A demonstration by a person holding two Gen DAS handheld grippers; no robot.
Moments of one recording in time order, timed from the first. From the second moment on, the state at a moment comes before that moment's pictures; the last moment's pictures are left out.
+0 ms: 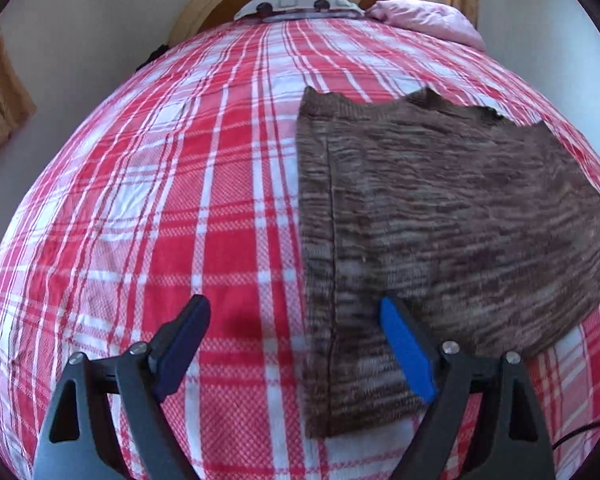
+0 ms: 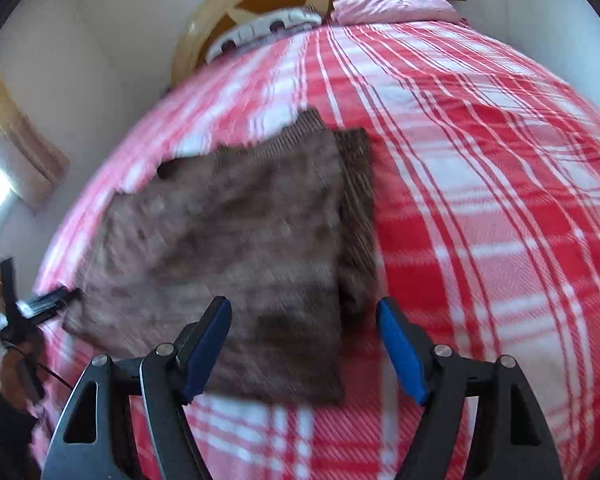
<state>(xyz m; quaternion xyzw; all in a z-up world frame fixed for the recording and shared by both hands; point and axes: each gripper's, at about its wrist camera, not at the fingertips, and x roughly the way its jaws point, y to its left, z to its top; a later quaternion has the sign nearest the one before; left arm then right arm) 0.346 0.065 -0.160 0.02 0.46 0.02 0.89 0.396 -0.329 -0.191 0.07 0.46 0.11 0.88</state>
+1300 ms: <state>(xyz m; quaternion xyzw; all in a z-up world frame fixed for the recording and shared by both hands) 0.325 0.080 -0.171 -0.03 0.45 0.03 0.89 0.366 -0.255 -0.149 0.01 0.41 0.18 0.89</state>
